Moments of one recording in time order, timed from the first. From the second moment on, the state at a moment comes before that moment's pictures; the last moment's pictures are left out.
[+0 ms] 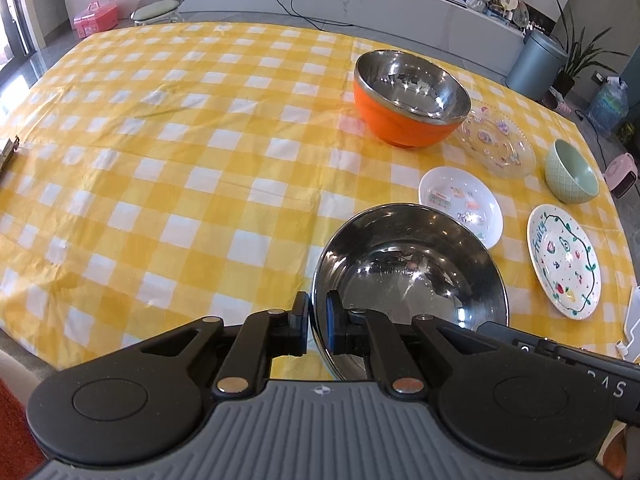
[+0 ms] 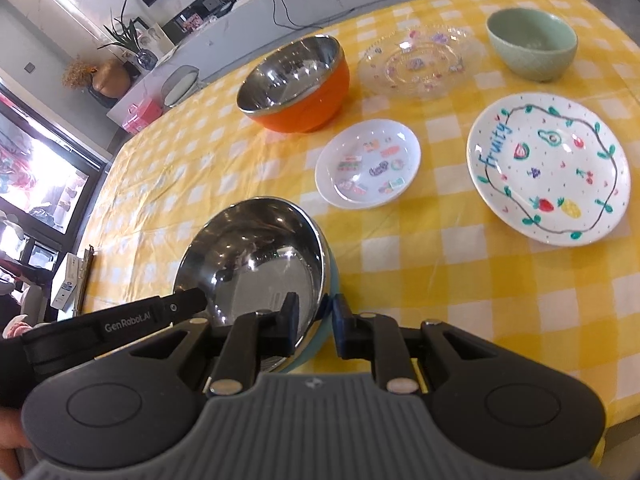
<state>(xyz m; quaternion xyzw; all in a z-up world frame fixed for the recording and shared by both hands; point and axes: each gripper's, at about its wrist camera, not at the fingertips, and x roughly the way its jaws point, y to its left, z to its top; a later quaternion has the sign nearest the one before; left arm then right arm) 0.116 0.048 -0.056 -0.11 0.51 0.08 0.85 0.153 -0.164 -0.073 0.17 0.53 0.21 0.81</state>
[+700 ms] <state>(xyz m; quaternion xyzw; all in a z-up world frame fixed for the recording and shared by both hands) 0.114 0.045 -0.036 -0.10 0.46 0.06 0.88 0.155 -0.164 -0.068 0.16 0.51 0.22 0.81</state>
